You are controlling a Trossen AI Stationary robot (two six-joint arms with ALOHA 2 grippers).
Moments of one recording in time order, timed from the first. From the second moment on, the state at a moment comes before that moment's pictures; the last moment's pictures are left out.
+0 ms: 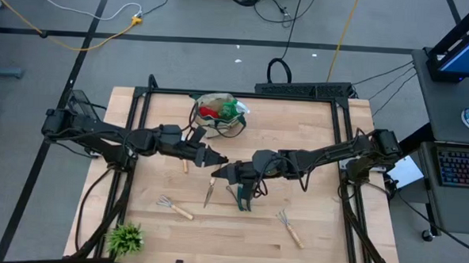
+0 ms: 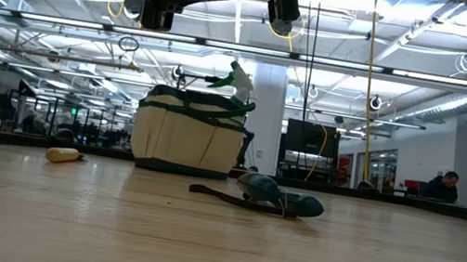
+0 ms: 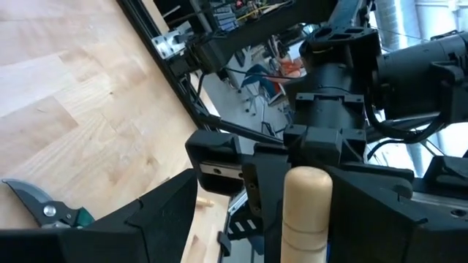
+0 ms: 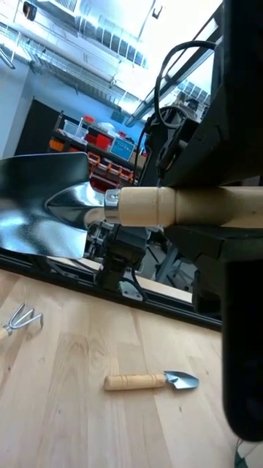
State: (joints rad) left arm -0.04 1.24 0.71 0.42 0.10 -1.10; right arm 0.19 1.68 1.24 0.21 0.08 -1.84
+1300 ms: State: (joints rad) left arm -0.04 1.24 0.71 0.47 0.16 -1.00; right arm 0.20 1.69 1.24 0.22 0.11 -1.77
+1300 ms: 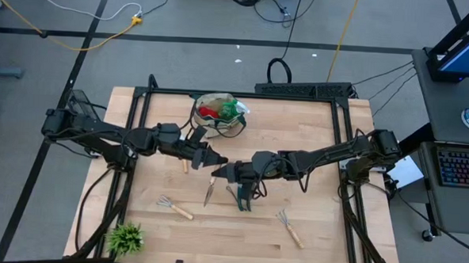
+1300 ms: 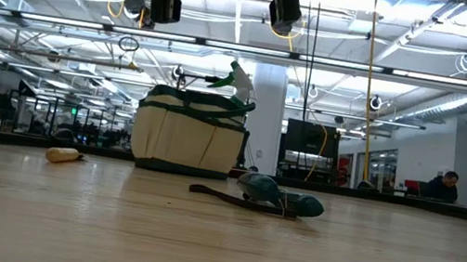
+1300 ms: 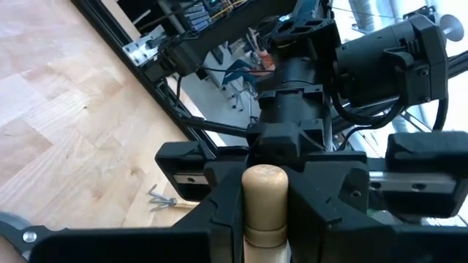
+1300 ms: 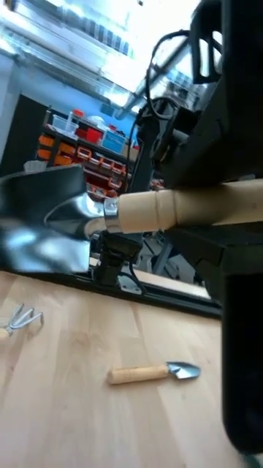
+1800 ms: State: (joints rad) left arm -0.04 1.24 0.71 0.41 0.17 -0.98; right arm 0.20 1.68 1.24 0.21 0.11 -1.61
